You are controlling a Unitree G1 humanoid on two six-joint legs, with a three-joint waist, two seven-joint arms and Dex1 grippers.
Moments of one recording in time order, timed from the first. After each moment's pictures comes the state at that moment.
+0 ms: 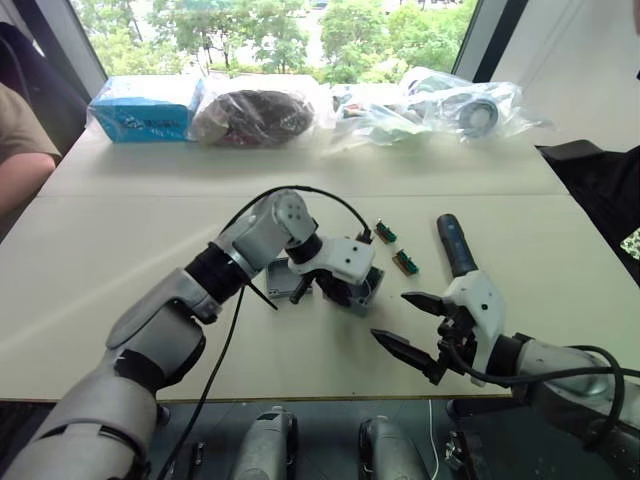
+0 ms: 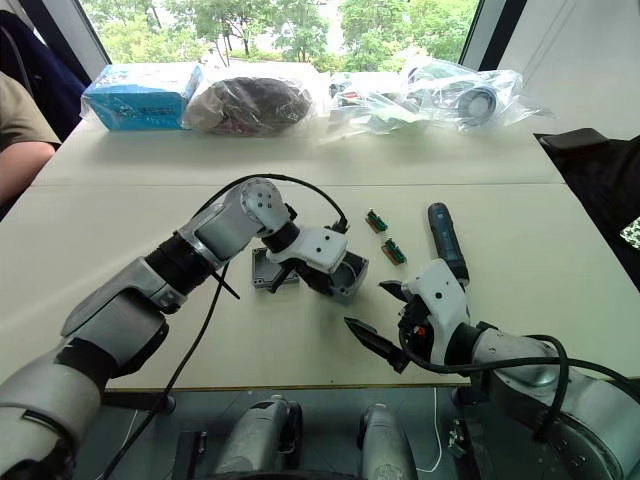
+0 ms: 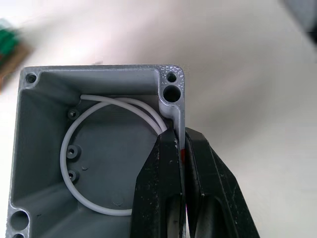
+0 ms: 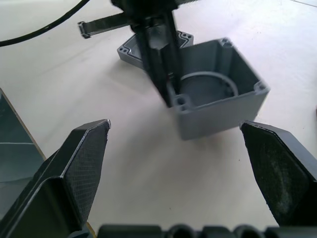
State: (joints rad) left arm -1.08 0.39 -0.72 0.42 0.01 0.13 -1.56; right arm 0.11 -0.79 -0.17 -0.90 0.94 0.91 0.28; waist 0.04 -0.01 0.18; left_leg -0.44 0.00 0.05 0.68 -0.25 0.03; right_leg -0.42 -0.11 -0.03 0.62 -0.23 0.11
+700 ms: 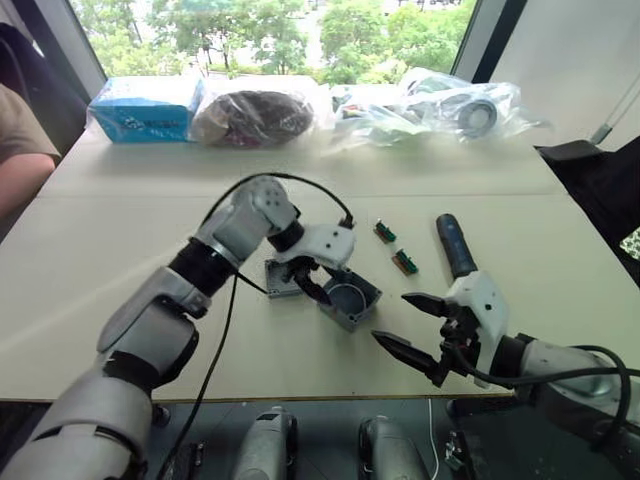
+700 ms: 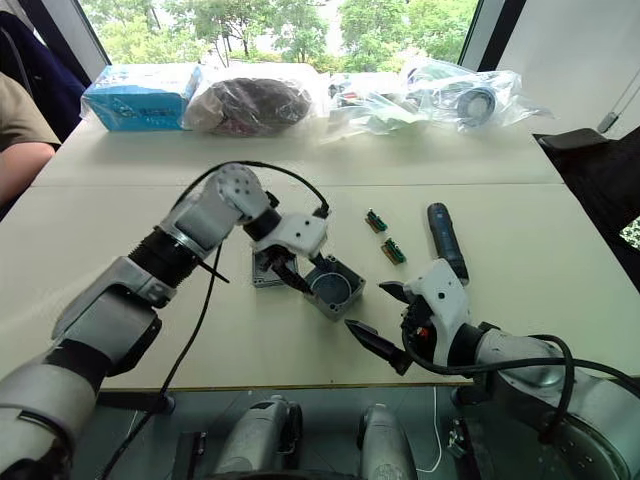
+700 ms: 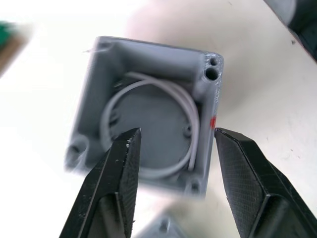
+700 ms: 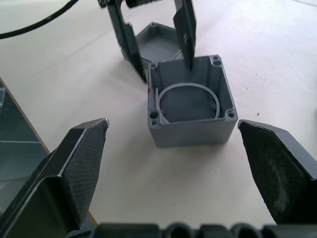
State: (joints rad) left arm -1.10 0.48 -0.54 0.35 -0.02 0.31 -1.61; right arm 0.08 -0.84 -0.22 -0.90 1.05 0.91 0.32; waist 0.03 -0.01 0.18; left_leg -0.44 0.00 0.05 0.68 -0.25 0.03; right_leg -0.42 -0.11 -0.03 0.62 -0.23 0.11
